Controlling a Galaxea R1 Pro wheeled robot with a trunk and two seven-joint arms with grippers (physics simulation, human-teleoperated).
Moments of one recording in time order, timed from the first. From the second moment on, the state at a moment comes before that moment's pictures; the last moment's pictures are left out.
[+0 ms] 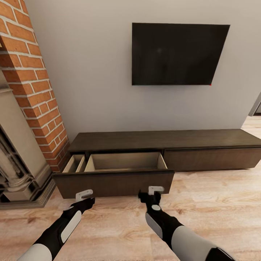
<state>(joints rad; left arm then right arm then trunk) -0.52 0.11 -0.28 -0.75 0.60 0.25 0.29 -0.71 0.15 0.69 -0.39 -0.60 -0.15 -0.39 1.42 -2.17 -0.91</state>
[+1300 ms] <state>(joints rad) -0.51 0.11 -0.37 -0.71 0.56 -0.04 0.29 -0.70 0.14 0.71 -0.32 -0.45 -0.37 -0.40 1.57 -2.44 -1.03</state>
